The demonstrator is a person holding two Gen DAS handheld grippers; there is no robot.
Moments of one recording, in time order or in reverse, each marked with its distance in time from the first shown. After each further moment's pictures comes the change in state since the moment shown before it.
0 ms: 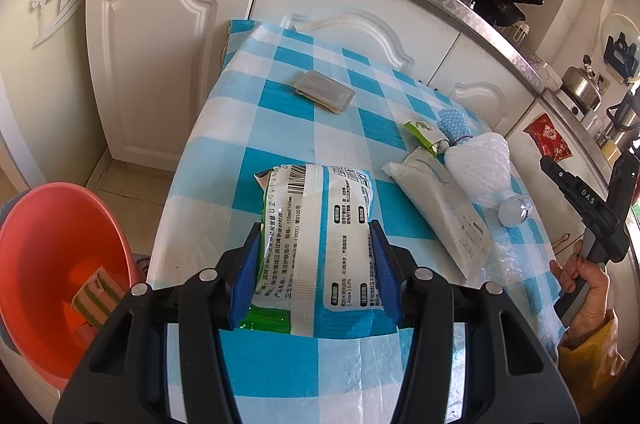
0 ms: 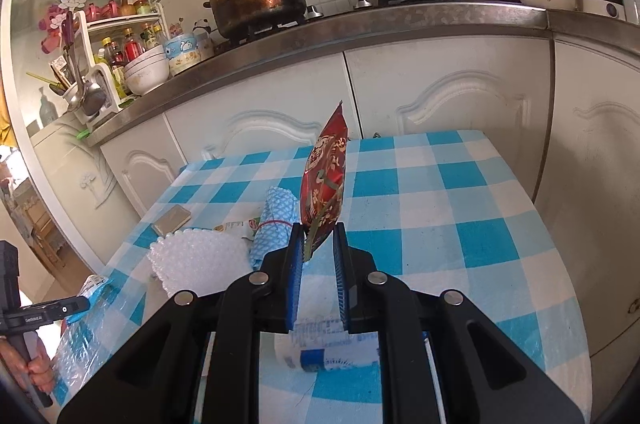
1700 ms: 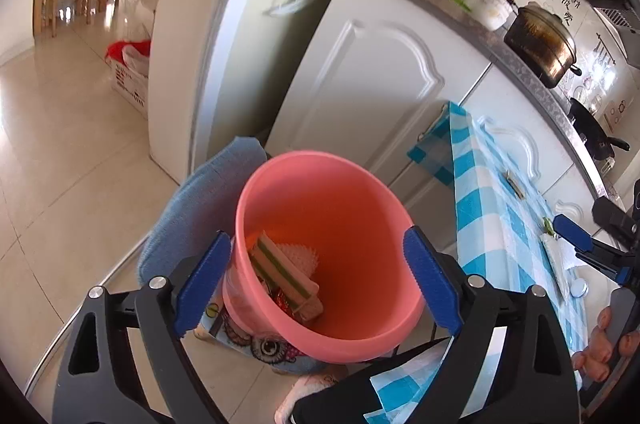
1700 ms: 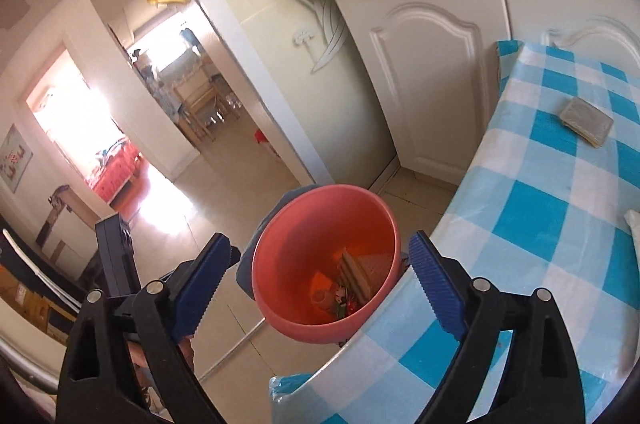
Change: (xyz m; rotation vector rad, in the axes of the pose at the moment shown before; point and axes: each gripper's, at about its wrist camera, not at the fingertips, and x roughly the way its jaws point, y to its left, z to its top) left arm -0.139 0.226 -0.085 -0.390 -0.245 0.288; right arm 0.044 0.384 -0.082 -0.165 0.386 0.623
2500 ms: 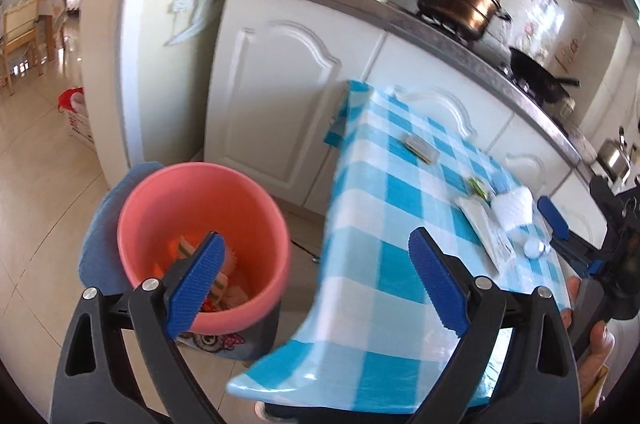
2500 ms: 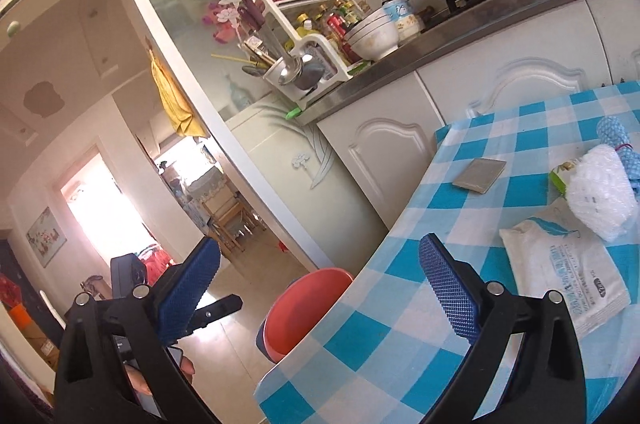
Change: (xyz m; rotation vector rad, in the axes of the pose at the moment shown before) left arm -0.040 -0.153 -0.015 0.212 0.043 -0.109; right arm -0.165 -0.109 -0.030 0.132 -0.416 0.092
